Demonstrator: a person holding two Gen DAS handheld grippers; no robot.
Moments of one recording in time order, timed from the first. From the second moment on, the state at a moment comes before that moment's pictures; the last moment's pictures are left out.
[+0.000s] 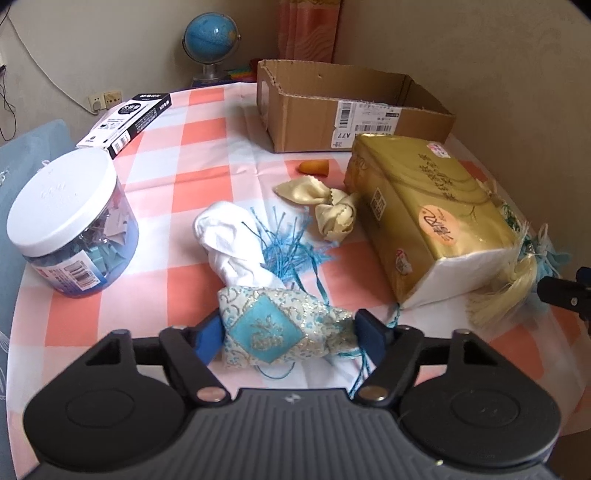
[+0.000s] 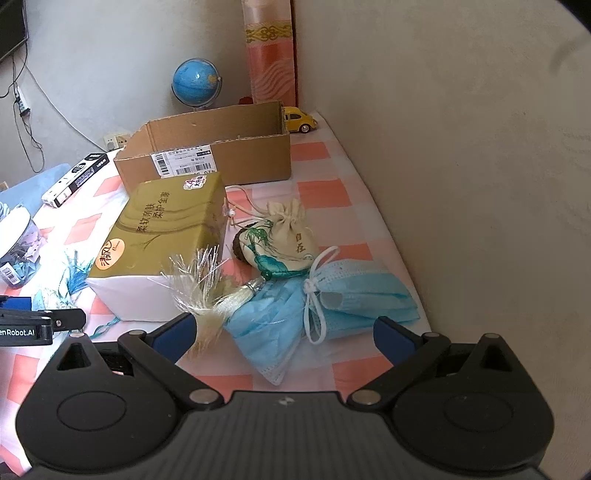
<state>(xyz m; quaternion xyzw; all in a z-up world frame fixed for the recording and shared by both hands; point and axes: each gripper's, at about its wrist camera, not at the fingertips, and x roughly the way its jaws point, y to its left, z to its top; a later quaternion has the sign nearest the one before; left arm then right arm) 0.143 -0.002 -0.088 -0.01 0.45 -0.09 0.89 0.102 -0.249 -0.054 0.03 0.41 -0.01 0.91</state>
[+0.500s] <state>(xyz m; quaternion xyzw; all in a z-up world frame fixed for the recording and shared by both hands) 0.131 0.003 -0.068 0.00 0.44 -0.09 0.89 0.101 -0.242 -0.053 0.02 0.41 0.01 0.91</state>
